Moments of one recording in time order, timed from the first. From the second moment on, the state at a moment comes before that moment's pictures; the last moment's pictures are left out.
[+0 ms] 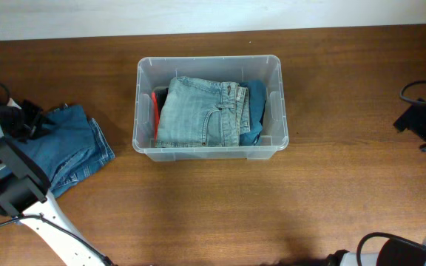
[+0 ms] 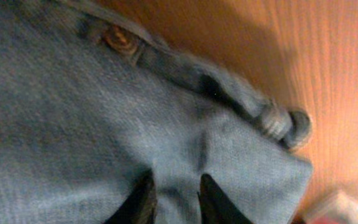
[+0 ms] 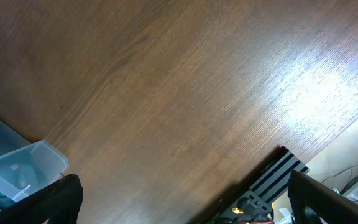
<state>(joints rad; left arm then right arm) 0.60 2.50 2.21 -1.27 0.40 -0.37 -0.49 1.55 1.87 -1.68 0.06 0.36</state>
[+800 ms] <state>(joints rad) 0.75 1.97 2.27 -1.68 0.44 -0.11 -0.49 1.55 1.87 -1.68 0.06 0.36</state>
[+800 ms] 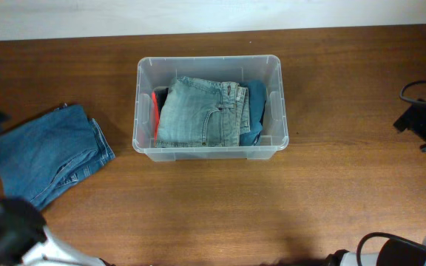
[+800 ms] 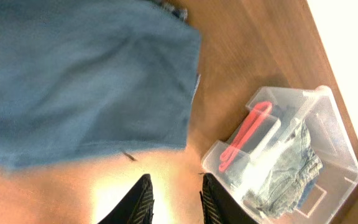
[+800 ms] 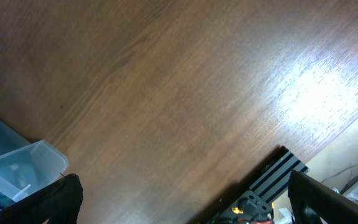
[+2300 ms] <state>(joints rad) 1.03 2.04 1.46 -0.87 0.21 -0.01 -0.49 1.55 1.87 -1.68 0.06 0.36</state>
